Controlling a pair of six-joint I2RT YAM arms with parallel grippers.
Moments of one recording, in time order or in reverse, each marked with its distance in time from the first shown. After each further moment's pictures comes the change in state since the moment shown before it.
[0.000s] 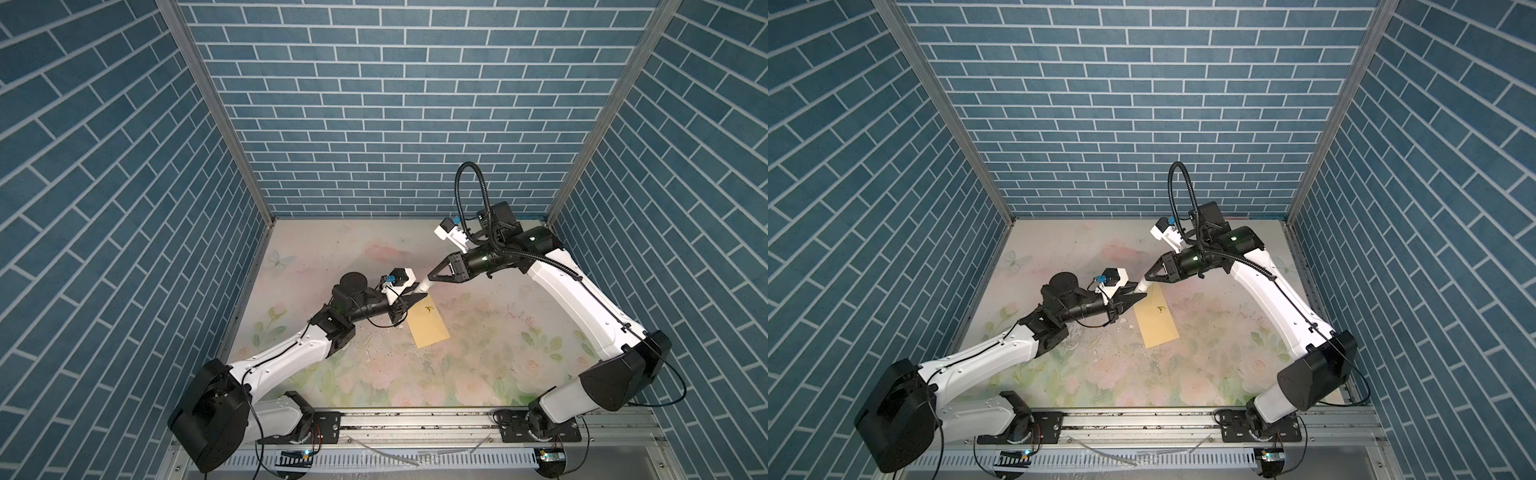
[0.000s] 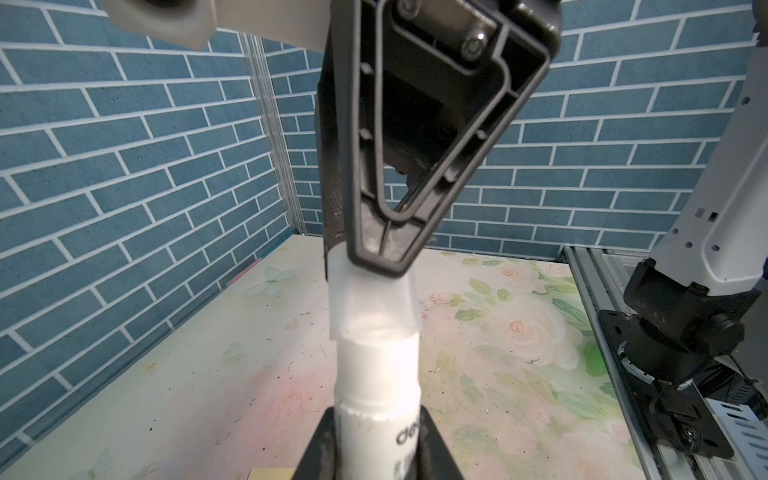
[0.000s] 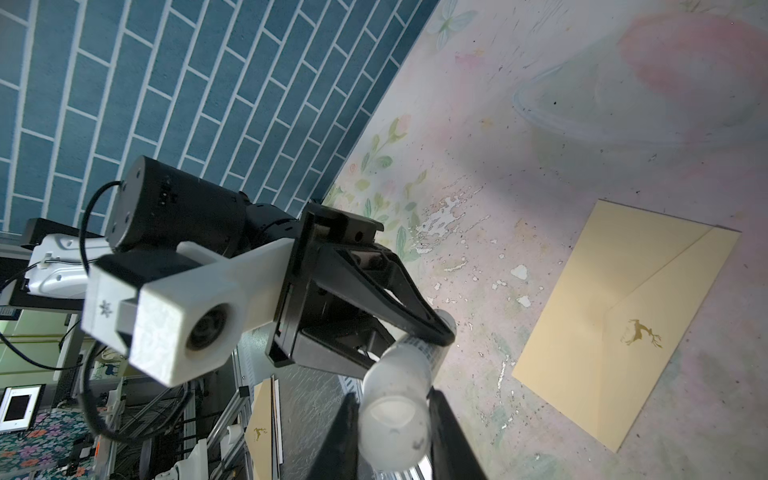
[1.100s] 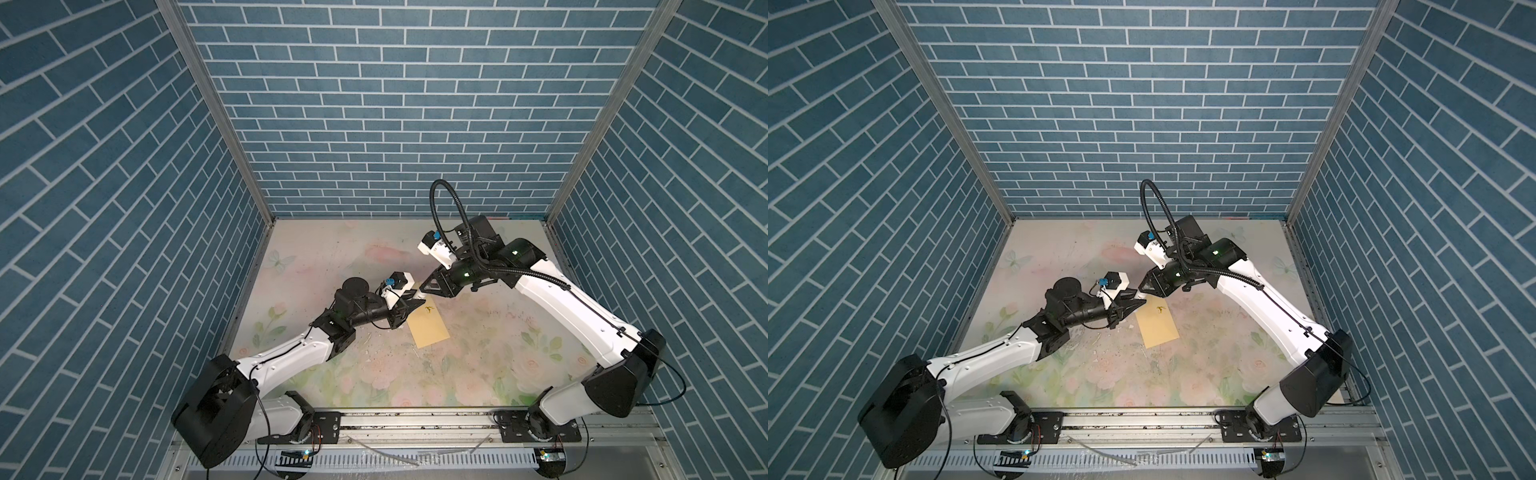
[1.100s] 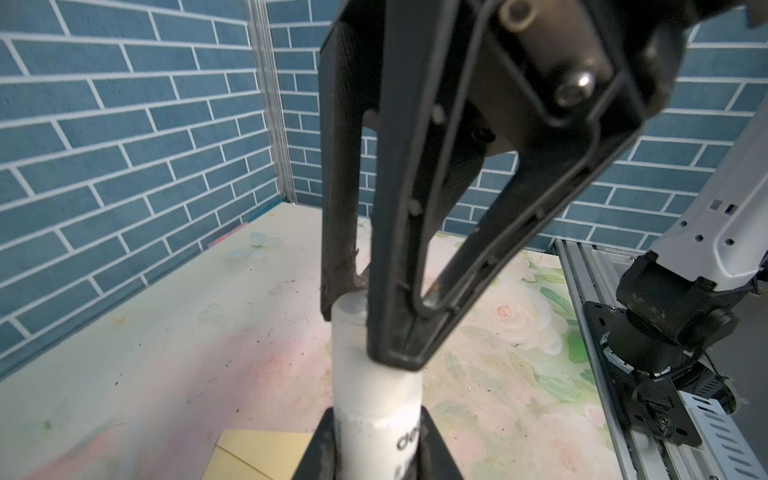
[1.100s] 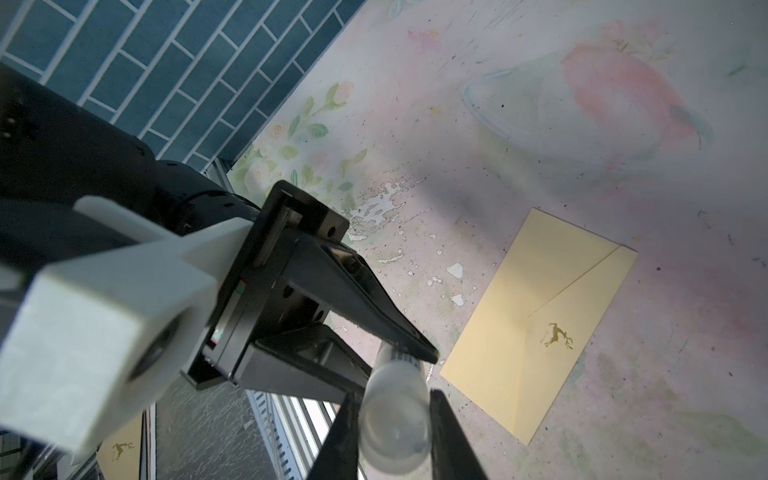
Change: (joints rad) left arm 0.000 0.032 -0.068 0.032 -0.007 -0.076; right arm 0.163 -0.018 -0.106 0.093 0.311 -0.088
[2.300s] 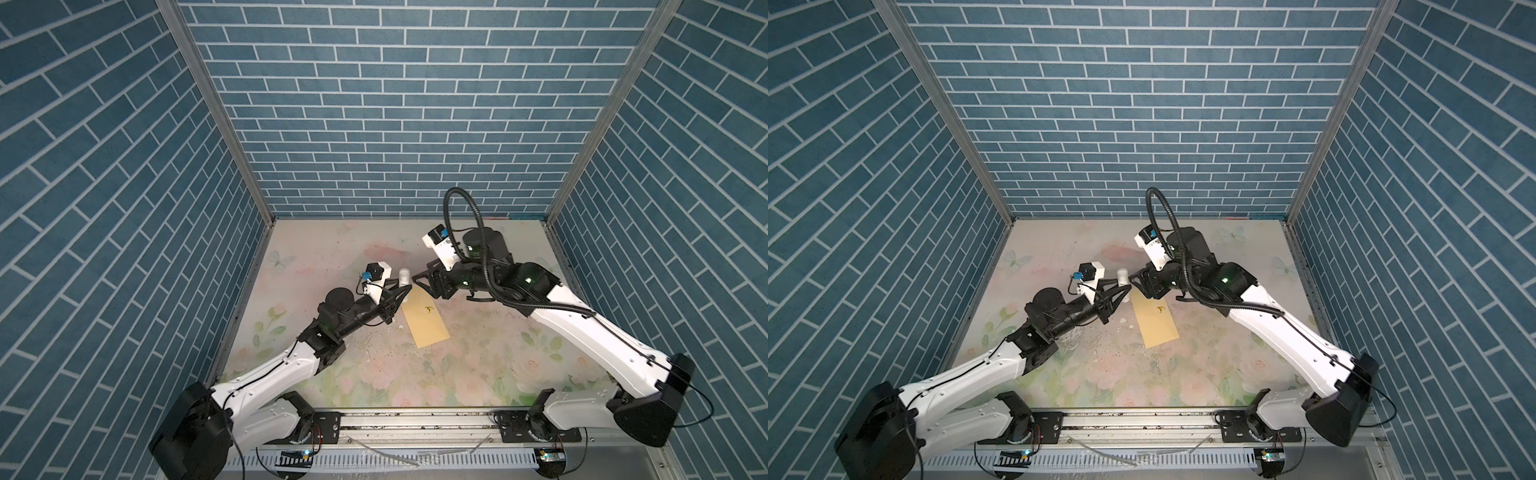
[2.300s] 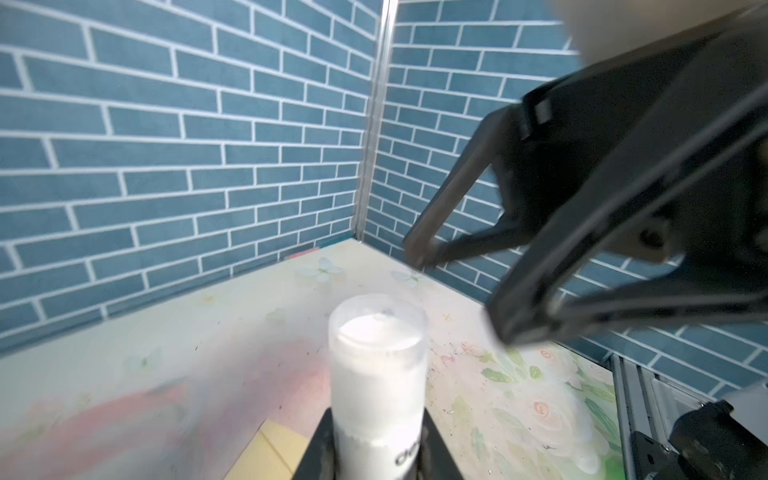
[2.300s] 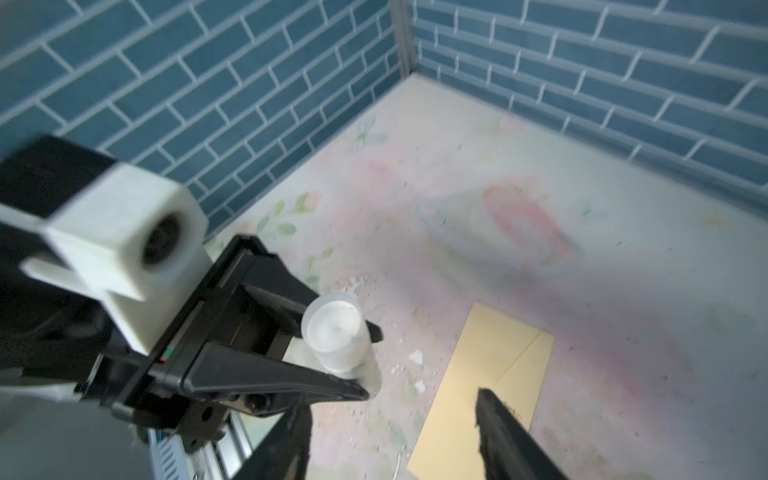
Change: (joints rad) left arm -0.010 -0.220 -0.052 -0.040 -0.325 -0.294; right arm 0.095 -0.259 -0.188 0.379 0.348 0.090
